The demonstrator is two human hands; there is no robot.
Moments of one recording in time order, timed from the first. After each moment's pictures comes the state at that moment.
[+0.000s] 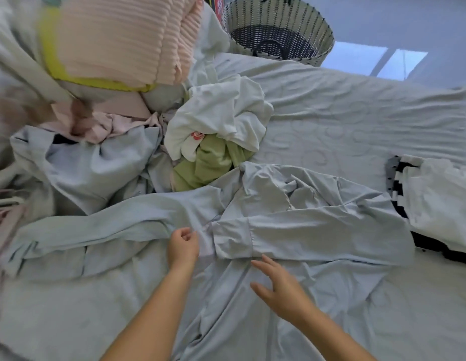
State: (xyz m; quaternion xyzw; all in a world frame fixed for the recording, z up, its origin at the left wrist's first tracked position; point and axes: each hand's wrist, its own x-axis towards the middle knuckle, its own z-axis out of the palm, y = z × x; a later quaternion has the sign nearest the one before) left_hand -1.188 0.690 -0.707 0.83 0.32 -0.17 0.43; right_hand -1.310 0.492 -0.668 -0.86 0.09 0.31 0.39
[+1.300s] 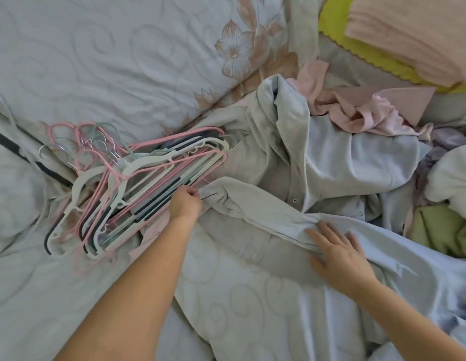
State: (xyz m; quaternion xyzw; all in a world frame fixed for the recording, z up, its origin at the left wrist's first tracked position) left_hand -1.112 1.123 -0.726 0.79 0.50 -0.04 0.36; right_hand -1.112 0.790 -0.709 -0.93 -0.20 0.30 0.06
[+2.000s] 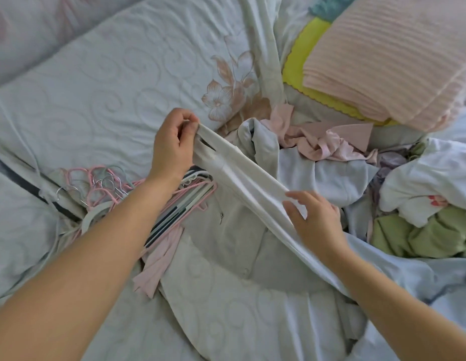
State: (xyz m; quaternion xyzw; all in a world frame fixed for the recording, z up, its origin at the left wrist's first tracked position) left_hand -1.039 1.092 -0.512 0.88 0.07 0.24 0.40; right_hand -1.071 0.827 -0.593 -0.93 -0.09 0.09 0.35
